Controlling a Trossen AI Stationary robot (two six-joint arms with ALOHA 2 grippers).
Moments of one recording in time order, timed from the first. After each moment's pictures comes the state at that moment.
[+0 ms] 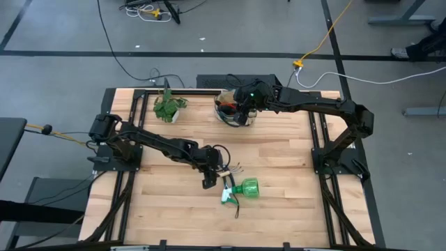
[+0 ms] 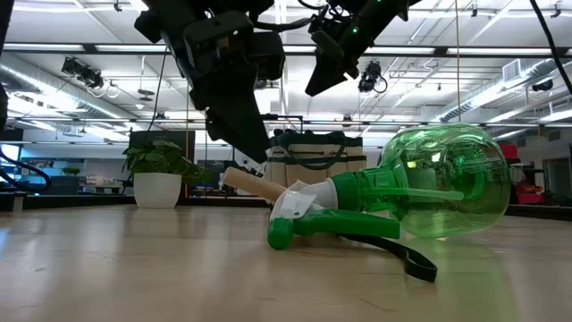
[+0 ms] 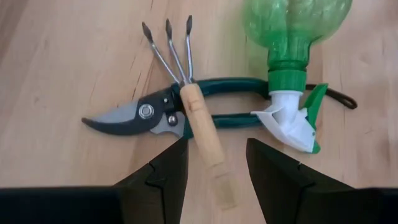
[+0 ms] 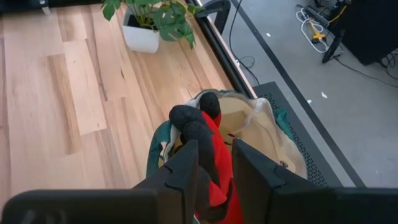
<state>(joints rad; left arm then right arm) -0.16 1.70 1.04 -0.24 0.02 -0.38 -0.31 1.62 1.43 -0.52 0.17 -0.09</state>
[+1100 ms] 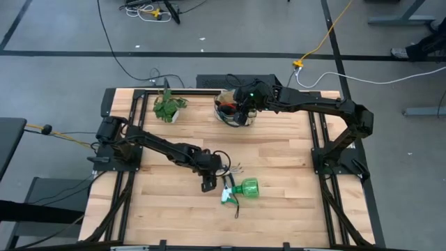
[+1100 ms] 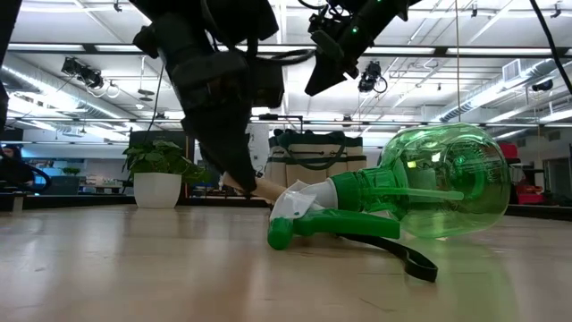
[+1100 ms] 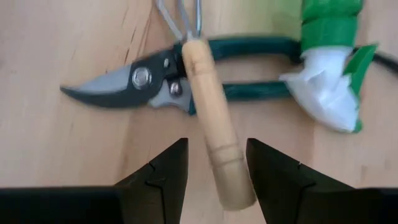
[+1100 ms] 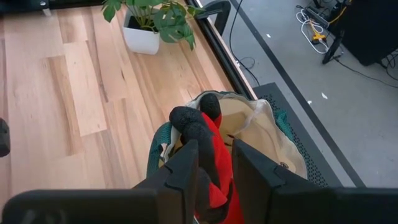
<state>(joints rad) -0.17 1.79 1.04 -0.26 0.00 -0.38 -0.31 1.62 1.43 -0.51 0.16 -0.09</state>
